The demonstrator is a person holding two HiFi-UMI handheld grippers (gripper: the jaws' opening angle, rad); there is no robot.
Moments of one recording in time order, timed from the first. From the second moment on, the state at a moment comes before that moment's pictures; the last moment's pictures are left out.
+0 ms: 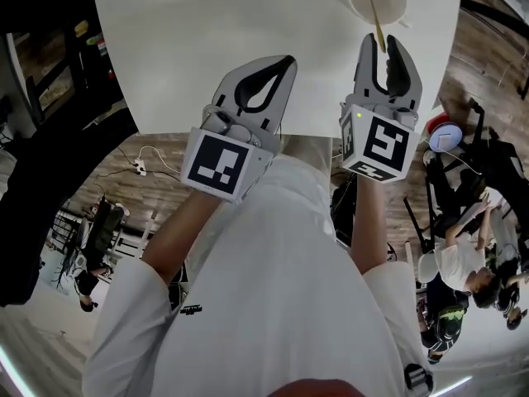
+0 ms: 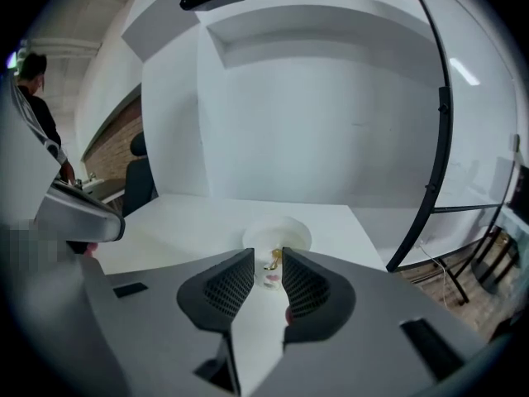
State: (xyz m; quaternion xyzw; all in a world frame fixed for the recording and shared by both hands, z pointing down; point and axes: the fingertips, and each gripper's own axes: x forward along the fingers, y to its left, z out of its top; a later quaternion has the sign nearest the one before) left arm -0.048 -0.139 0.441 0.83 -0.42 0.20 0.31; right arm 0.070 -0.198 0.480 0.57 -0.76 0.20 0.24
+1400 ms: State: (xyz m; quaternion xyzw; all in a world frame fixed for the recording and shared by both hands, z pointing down) left arm -0.050 -0.100 0.398 0.84 -0.44 0.15 0.26; right arm 0.079 -0.158 0.423 0.59 -0.76 0.16 0.22
